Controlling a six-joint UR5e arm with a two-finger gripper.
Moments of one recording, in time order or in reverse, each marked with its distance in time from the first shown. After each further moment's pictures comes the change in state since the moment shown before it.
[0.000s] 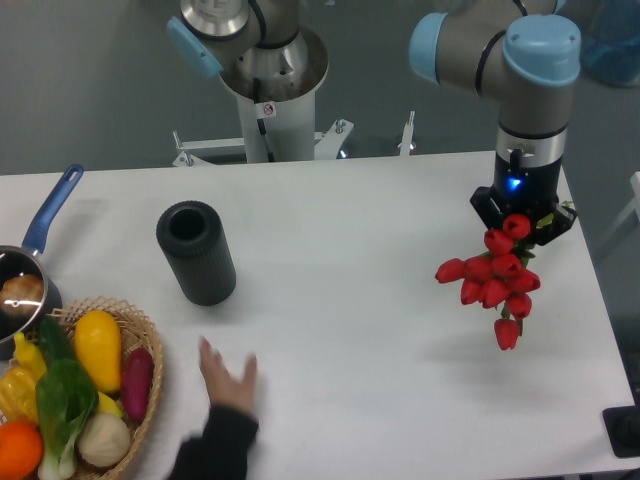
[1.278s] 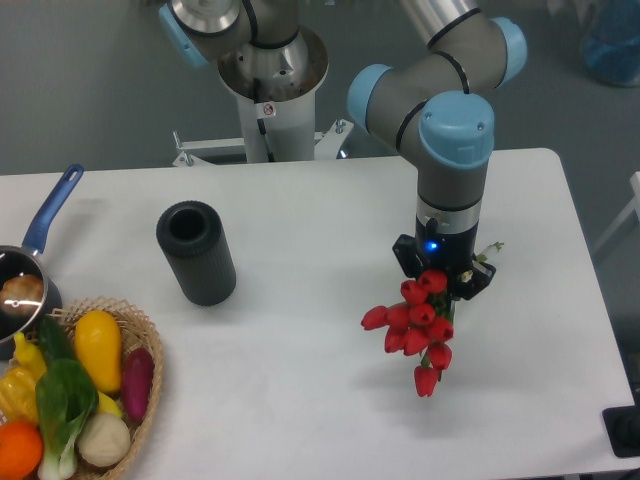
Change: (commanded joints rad) arm -0.150 -0.037 -0.028 -0.003 0.017 -0.180
